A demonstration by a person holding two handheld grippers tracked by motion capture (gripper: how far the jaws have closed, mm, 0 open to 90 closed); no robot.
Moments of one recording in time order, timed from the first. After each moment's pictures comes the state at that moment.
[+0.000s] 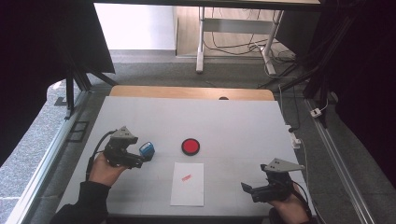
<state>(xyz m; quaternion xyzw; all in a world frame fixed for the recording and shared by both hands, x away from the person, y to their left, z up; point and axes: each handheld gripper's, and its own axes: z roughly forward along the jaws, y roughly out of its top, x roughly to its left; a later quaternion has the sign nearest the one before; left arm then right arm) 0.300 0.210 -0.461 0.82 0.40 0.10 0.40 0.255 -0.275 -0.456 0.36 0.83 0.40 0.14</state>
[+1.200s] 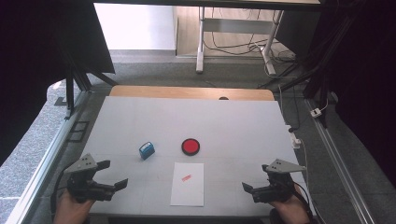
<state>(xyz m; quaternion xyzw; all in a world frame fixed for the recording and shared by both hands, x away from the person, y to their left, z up) 0.199 0.261 -0.464 0.78 0.44 0.10 0.44 0.253 -0.277 -0.456 0.37 0.83 0.40 0.15</state>
